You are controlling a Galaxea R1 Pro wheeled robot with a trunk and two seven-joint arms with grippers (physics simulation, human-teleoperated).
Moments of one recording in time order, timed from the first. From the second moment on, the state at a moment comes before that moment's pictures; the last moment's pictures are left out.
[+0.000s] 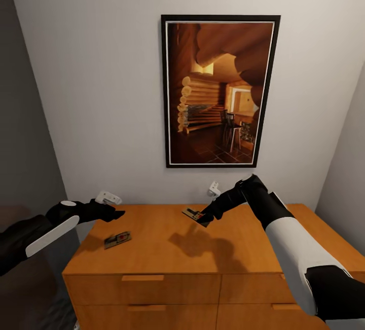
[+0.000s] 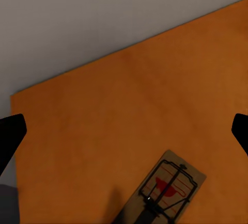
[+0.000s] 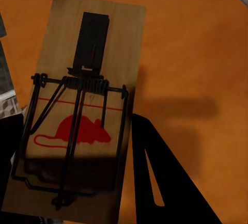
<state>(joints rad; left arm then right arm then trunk) -0.89 0.67 -0.98 -1.21 0.91 0.53 0.04 -0.99 -0.01 0.10 -0.74 0.63 0.53 1.38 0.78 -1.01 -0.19</state>
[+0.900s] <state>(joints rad) -0.89 0.67 -0.98 -1.22 0.92 0.53 0.04 -0.99 -0.01 0.10 -0.74 0.63 0.53 1.38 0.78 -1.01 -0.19</state>
